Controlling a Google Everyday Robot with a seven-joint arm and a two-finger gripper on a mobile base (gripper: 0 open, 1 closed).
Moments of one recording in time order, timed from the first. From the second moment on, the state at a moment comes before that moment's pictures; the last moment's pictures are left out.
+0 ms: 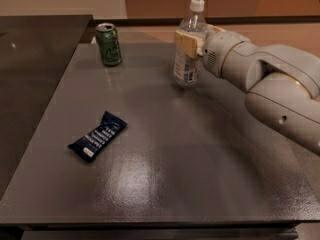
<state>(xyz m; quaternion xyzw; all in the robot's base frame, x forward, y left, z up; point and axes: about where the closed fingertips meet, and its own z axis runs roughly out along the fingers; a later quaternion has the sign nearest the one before) 0.628 -0.083 0.986 -0.70 -0.17 -0.67 0.20</state>
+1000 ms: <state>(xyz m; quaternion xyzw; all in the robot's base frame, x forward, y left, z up) 0.631 -0.084 0.952 -0.67 -0.21 -0.69 0.15</state>
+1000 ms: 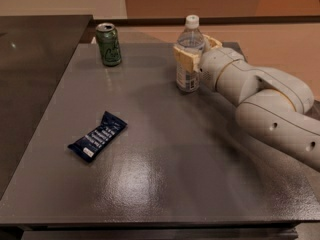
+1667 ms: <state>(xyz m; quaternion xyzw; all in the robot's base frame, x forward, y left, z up) 0.630 -0.080 0.957 -0.67 -0.22 -0.70 0.14</state>
